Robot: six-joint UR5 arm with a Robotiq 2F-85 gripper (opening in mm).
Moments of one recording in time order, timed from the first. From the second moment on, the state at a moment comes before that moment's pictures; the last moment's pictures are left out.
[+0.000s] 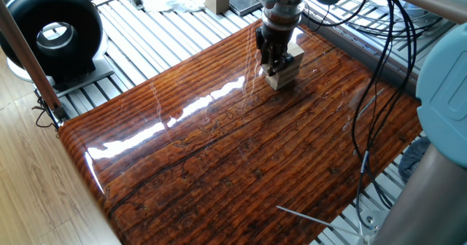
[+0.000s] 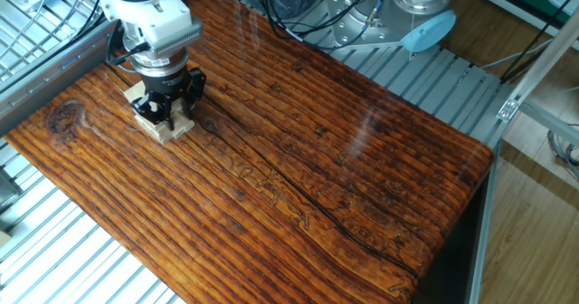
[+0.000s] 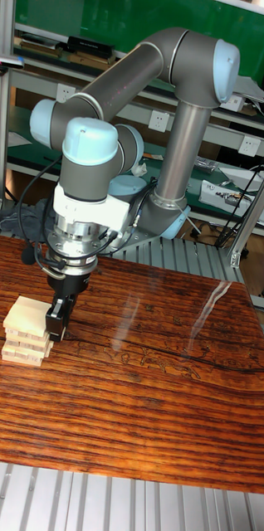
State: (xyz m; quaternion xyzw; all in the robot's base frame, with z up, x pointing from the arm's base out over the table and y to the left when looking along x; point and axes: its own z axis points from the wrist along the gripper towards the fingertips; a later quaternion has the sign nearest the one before) arm 0.553 -0.103 0.056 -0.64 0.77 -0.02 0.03
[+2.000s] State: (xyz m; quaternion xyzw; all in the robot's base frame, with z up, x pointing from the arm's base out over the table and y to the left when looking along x) arm 0.563 -0.100 0.058 -0.62 0.78 -0.01 0.04
